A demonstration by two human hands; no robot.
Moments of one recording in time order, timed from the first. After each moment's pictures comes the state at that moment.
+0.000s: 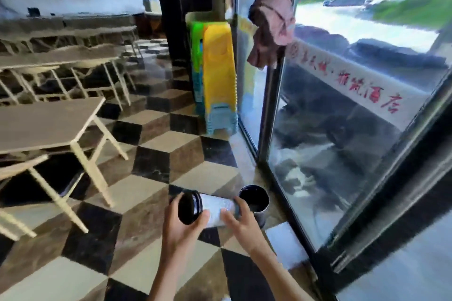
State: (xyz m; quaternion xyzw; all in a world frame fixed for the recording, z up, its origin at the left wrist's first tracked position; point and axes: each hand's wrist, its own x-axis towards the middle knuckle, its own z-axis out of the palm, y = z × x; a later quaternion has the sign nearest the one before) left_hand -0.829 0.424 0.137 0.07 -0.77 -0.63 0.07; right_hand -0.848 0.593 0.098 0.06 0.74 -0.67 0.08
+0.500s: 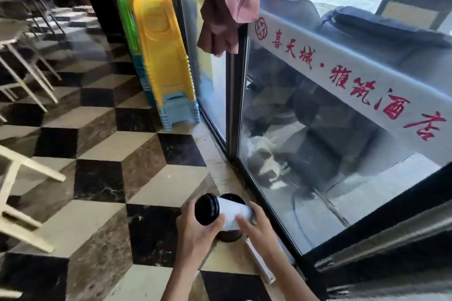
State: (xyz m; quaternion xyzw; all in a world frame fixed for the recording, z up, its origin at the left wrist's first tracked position) left_hand -1.117 0.554 0.069 0.01 -0.82 -0.56 -0.07; right_hand -1.069 0.725 0.038 0.25 0.72 -0.64 0.05
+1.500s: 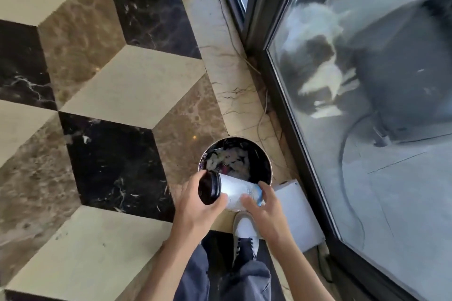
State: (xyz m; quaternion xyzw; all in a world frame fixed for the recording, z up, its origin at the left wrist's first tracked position) left_hand -1.364 0.639 -0.422 0.16 -0.84 -0.42 -0.30; right_hand -1.315 0.806 -0.433 0.40 0.67 -0.56 0.26
